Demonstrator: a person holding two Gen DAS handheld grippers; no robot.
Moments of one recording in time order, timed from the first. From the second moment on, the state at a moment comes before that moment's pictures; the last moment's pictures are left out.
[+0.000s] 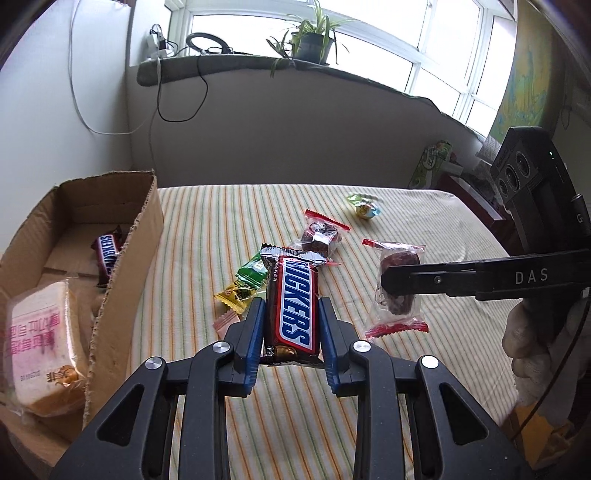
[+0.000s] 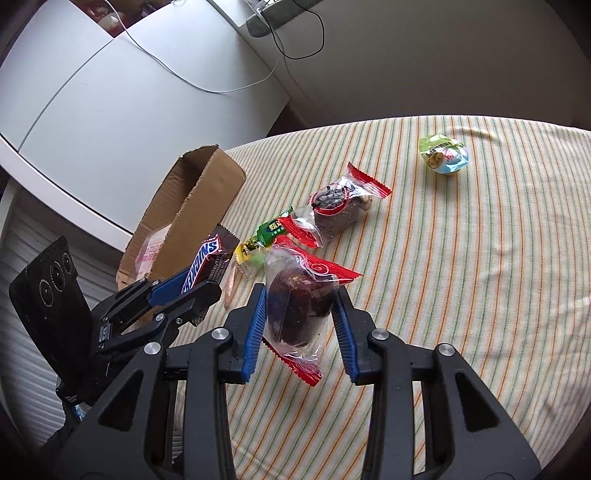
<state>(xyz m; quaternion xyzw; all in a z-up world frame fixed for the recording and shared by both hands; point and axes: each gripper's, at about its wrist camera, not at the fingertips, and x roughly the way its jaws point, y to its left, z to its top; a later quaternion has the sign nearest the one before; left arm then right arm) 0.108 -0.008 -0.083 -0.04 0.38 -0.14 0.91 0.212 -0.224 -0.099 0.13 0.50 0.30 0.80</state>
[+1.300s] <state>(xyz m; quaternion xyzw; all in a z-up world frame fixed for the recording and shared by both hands) 0.107 0.155 -0.051 -0.10 0.34 0.00 0.94 0.256 -0.063 -0.031 0.06 0.45 0.38 0.81</state>
